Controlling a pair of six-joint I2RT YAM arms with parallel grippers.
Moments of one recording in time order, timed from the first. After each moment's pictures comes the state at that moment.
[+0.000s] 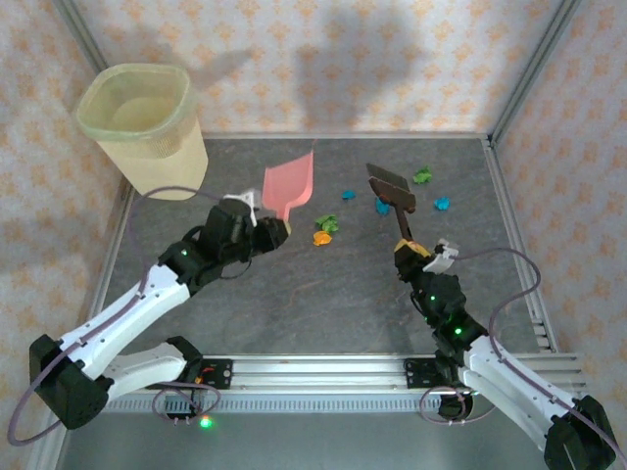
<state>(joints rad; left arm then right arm) -0.59 1.05 0.88 -0.44 0.05 -0.86 0.55 0.54 0.07 0.36 0.33 0.67</state>
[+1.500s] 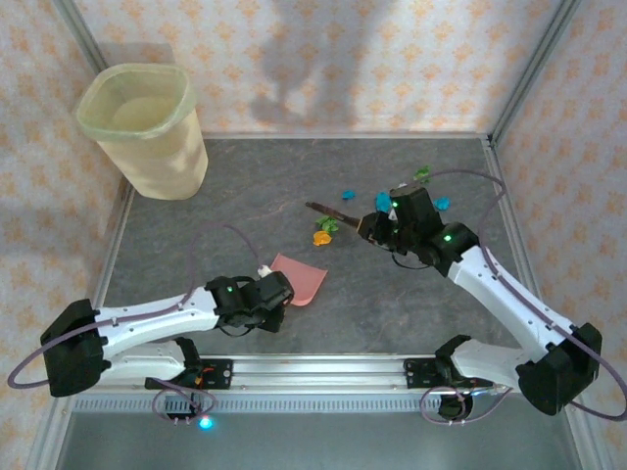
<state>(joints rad) -1.00 1.16 0.66 -0.76 -0.13 -0.74 0.55 1.14 1.03 -0.66 -0.14 0.84</state>
